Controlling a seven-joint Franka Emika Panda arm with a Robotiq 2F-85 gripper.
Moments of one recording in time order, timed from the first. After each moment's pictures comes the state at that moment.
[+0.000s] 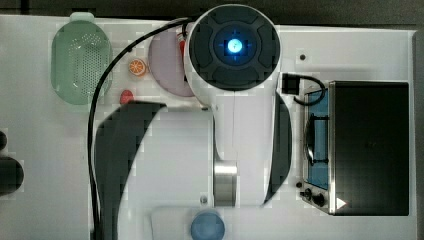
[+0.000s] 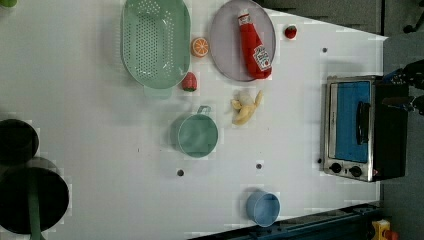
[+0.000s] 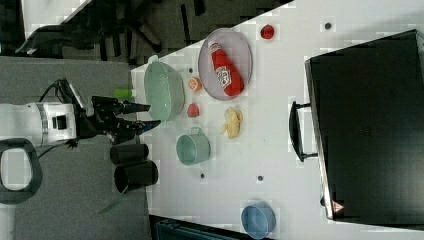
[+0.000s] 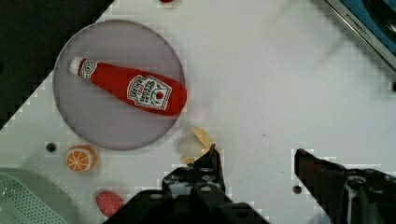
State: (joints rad) arm 0.01 -0.03 -0.01 -1.80 -0.03 0.21 0.06
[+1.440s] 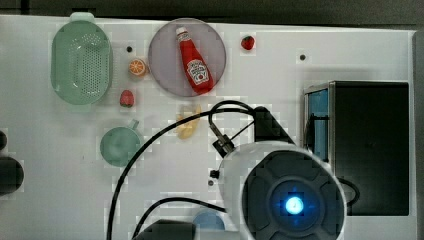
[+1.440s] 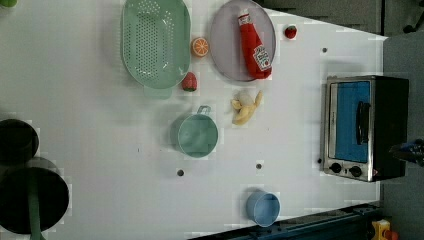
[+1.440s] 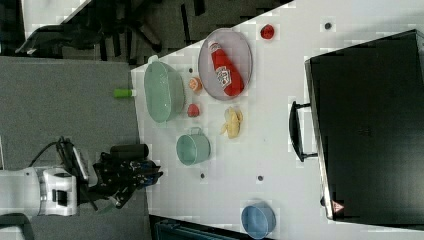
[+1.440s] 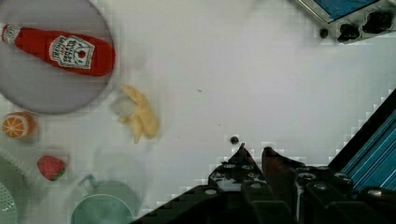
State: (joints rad) arm -0.01 -0.36 -0.06 -2.07 -0.03 0.09 0.06
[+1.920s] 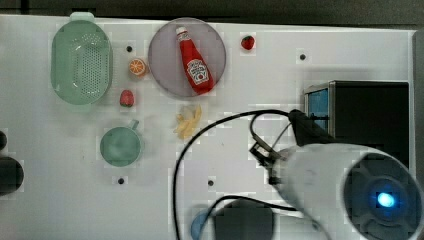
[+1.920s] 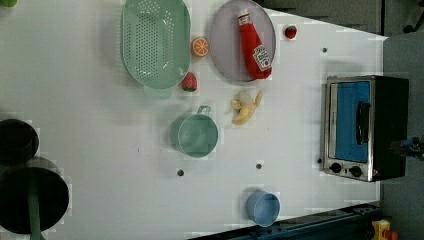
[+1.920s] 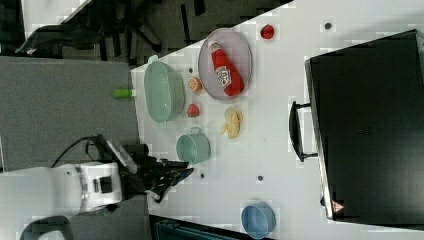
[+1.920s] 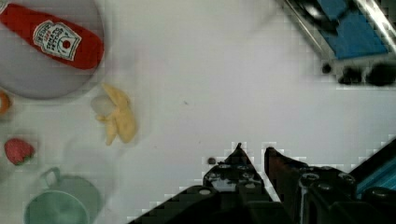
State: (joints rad) arm -0.04 -0.33 -0.18 -2.14 -0.03 0.20 -0.32
